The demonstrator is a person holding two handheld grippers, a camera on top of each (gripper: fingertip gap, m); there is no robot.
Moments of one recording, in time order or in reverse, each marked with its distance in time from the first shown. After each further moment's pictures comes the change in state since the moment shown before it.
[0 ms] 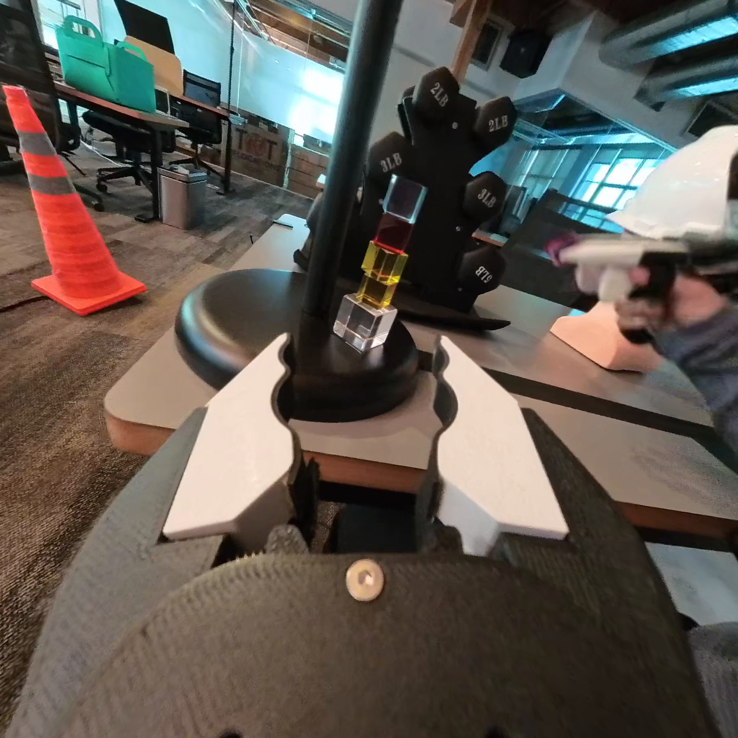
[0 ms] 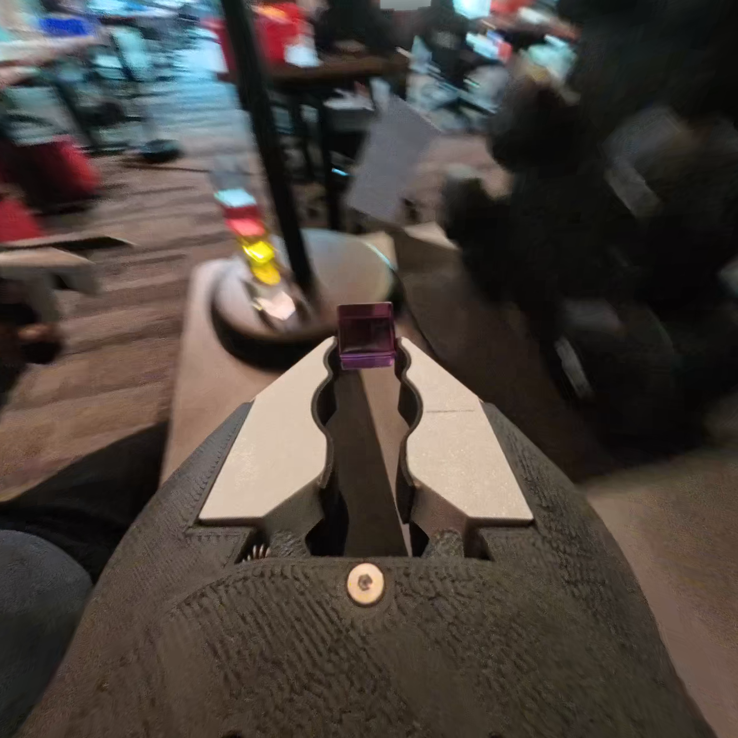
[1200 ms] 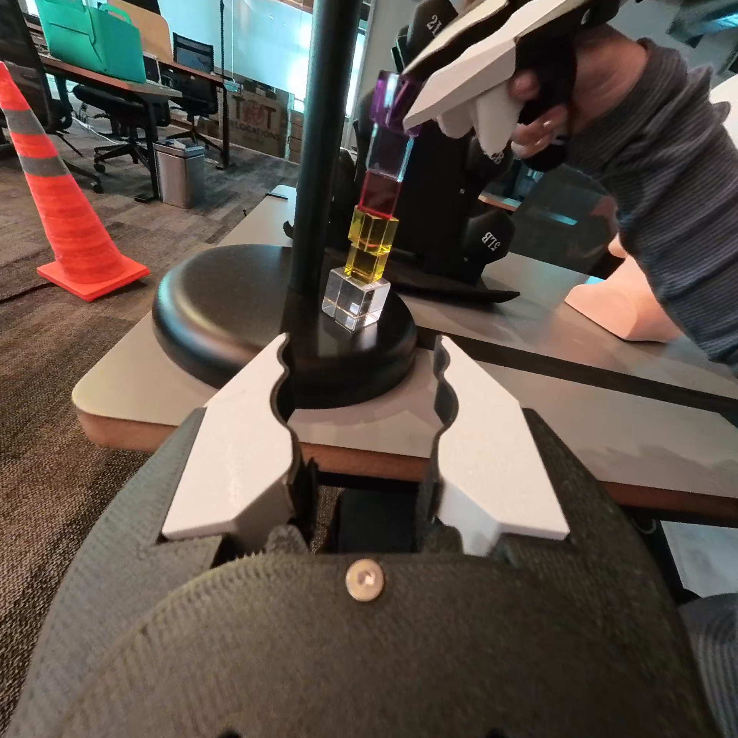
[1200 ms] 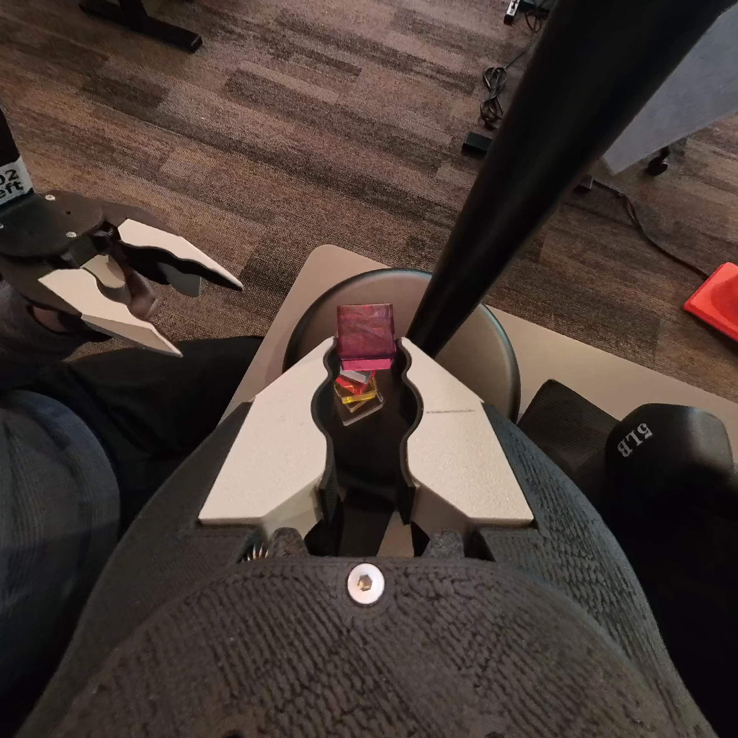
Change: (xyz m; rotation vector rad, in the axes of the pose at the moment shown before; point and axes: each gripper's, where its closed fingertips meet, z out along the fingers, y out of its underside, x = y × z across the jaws) left arm 0.010 0.018 0.014 -0.075 -0.015 0.042; right arm -0.097 -0.066 0.157 -0.392 -0.480 -0.358
